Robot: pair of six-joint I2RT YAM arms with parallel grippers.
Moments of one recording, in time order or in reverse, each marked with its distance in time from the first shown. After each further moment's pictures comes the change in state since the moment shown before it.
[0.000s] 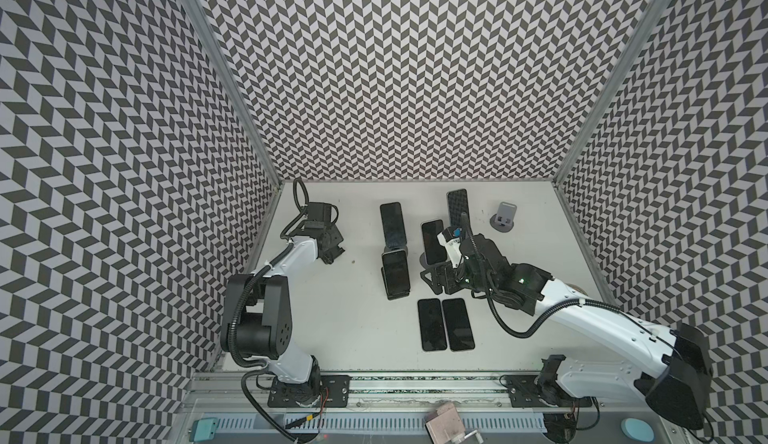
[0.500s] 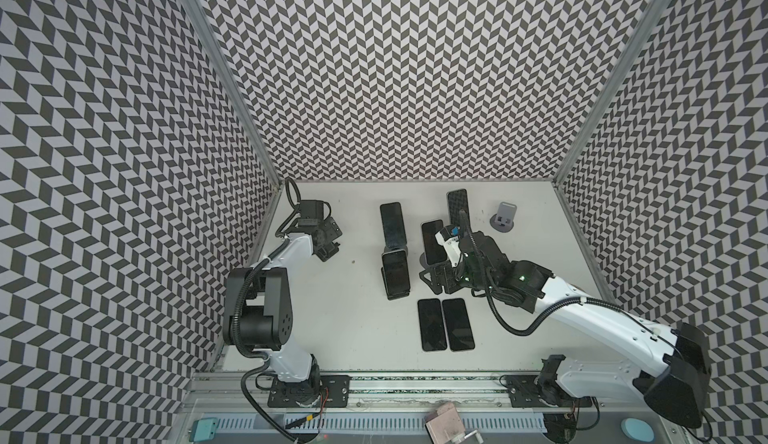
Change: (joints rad) left arm 0.046 0.039 0.029 0.033 0.069 0.010; right arm 0.000 0.007 0.043 -0.047 -0.020 -0.017
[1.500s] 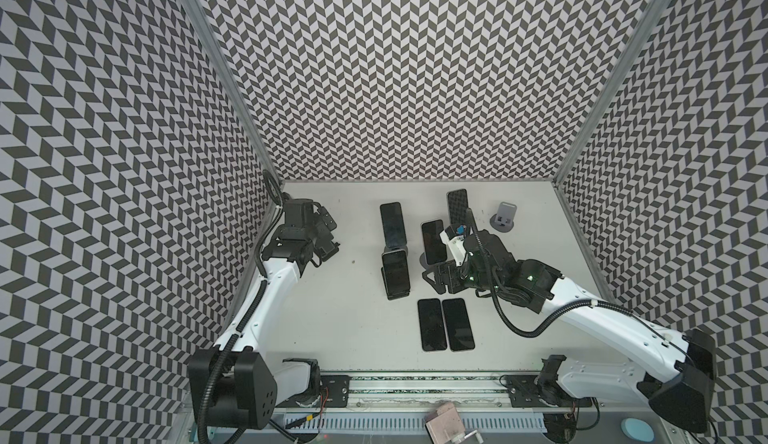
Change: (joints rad) left arm -0.071 -0.442 -0.056 -0.103 -0.112 -0.004; right arm 0.001 -0.032 0.029 -0.068 -0.016 0.067
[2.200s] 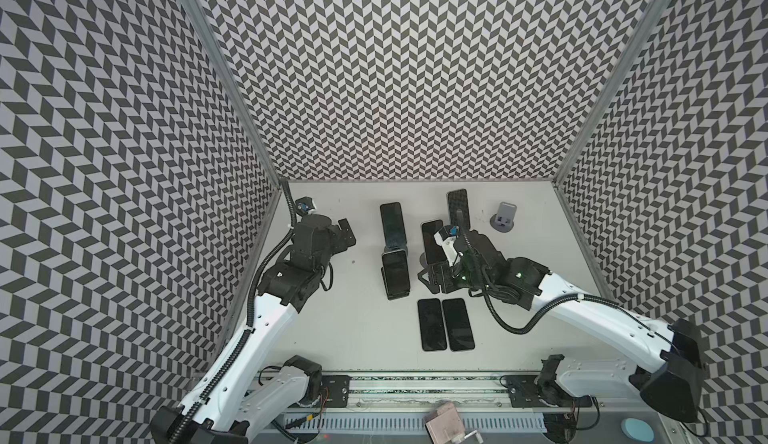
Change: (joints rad) left arm -0.304 -0.252 -0.027 -0.099 -0.122 0.085; right arm 0.033 0.087 0.039 0.003 0.046 0.031
